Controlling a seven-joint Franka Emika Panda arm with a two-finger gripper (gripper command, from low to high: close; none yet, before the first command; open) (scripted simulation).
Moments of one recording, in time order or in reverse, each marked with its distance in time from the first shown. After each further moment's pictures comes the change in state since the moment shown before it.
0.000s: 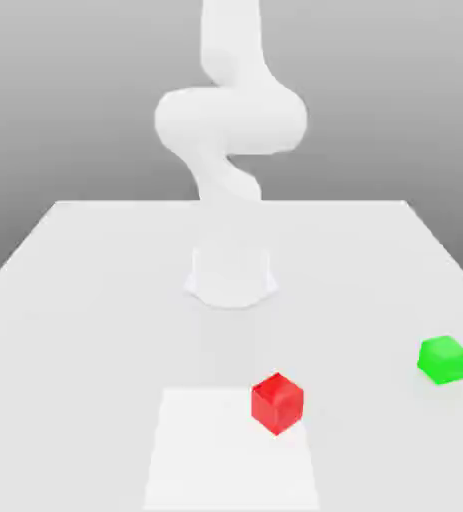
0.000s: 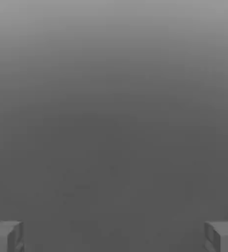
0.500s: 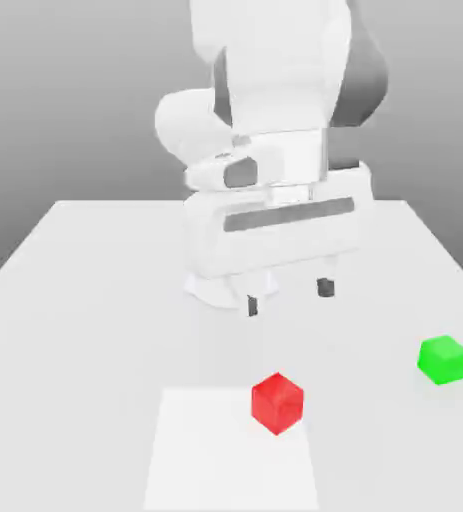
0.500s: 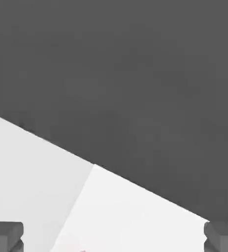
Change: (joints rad) arm 0.201 0.552 -0.069 -0.390 0.029 0.361 -0.417
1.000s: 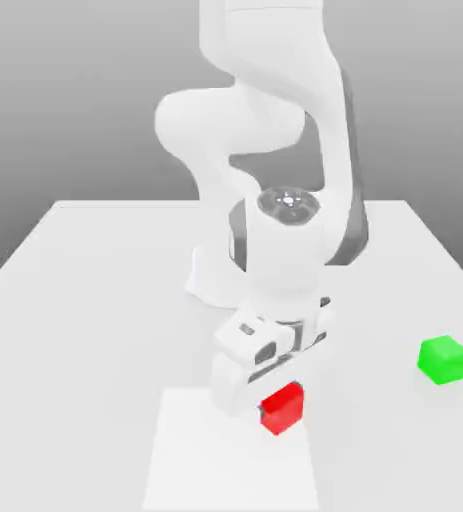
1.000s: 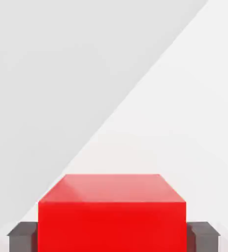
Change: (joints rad) arm -0.014 0.394 0.056 -0.057 0.020 0.311 -0.112
